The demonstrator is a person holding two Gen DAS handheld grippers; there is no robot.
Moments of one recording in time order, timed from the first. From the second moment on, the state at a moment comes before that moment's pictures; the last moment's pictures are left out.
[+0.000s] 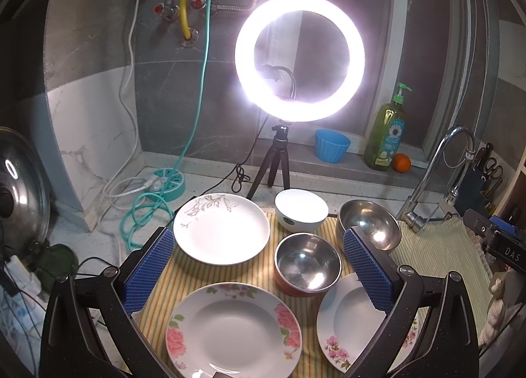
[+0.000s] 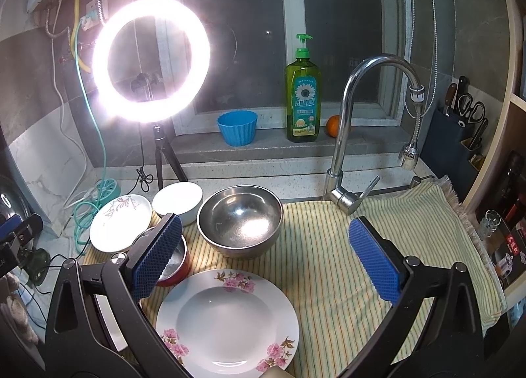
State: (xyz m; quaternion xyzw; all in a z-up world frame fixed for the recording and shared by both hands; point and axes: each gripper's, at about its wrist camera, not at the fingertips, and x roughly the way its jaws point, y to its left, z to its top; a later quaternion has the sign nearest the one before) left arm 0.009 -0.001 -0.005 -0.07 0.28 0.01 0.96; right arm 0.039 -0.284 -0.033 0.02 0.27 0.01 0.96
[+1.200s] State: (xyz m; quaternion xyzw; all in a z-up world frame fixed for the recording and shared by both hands) left arm 0.010 -0.003 -0.006 -0.07 0.28 0.01 0.96; right arm 0.041 -0.285 -0.037 0.02 0.27 0.01 0.96
